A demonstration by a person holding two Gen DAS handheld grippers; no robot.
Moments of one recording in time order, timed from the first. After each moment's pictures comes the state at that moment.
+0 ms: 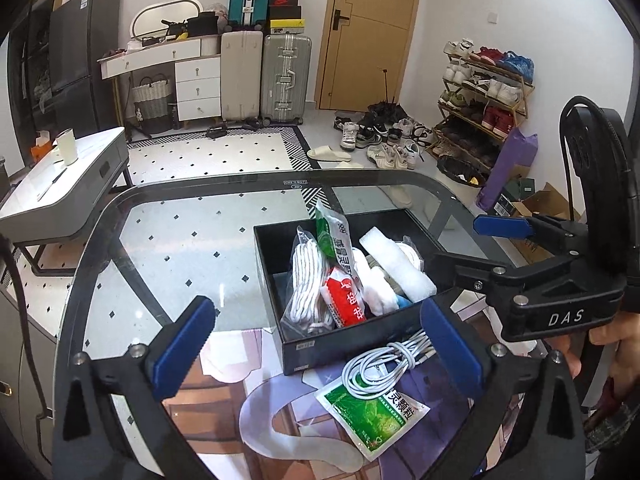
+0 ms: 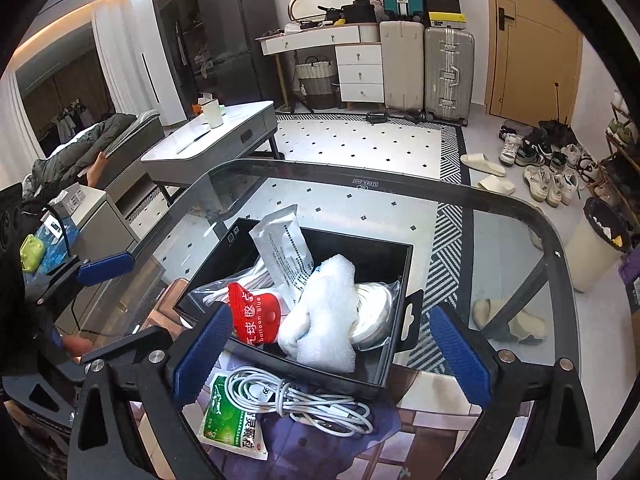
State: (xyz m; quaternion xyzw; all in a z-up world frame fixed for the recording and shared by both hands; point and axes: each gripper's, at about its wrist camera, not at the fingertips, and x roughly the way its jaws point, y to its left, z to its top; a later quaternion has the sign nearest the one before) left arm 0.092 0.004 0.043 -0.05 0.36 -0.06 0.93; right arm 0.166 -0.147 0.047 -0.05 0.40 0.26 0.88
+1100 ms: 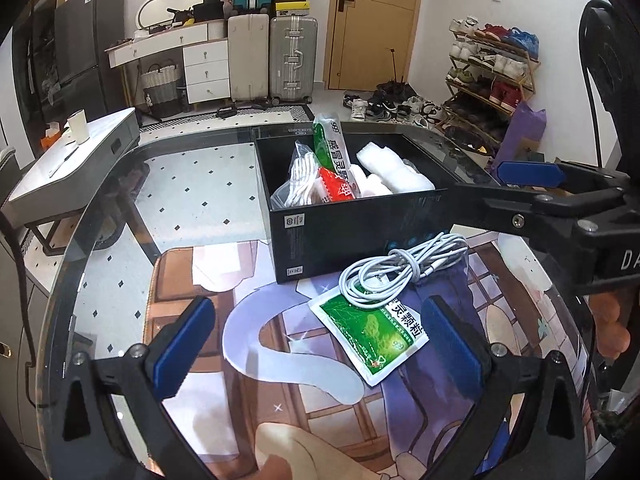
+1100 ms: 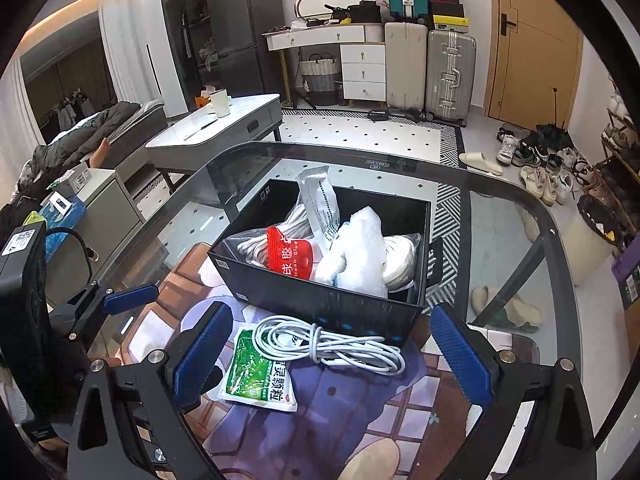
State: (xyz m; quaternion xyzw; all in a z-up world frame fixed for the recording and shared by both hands) left arm 0.041 -0.016 -0.006 -0.03 0.39 -0.05 0.92; right arm 0.108 -0.143 0.038 -0.08 0.40 0.25 0.88
